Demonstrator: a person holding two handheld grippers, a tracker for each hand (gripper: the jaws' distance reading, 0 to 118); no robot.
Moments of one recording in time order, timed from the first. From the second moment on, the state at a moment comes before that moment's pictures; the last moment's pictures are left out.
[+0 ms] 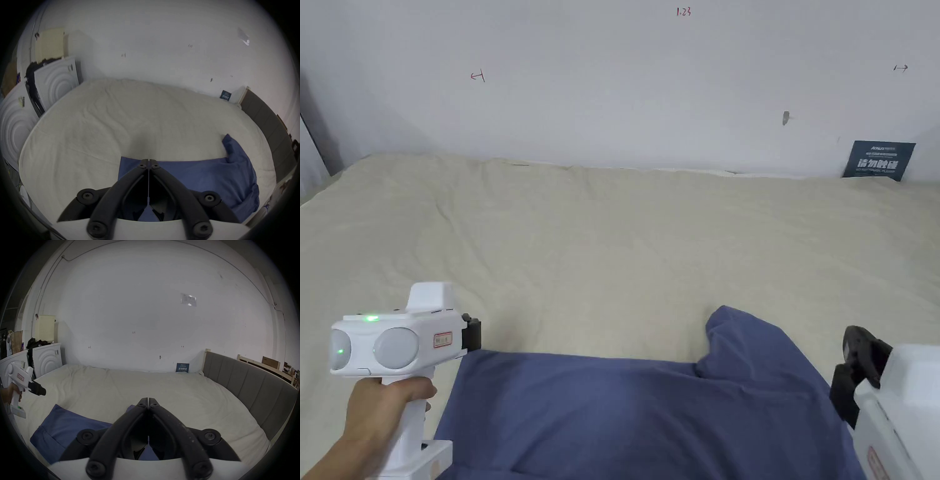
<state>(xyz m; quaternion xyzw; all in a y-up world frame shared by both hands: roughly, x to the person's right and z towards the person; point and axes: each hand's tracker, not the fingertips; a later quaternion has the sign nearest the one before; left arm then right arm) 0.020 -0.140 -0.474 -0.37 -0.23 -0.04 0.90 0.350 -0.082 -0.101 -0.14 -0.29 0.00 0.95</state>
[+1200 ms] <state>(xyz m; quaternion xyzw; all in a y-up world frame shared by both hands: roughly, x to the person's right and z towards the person) 0.038 -0.192 -0.515 -0.40 -0.23 -0.06 0.89 0.557 -0.242 -0.271 -0.46 -0.26 -0.12 0.84</state>
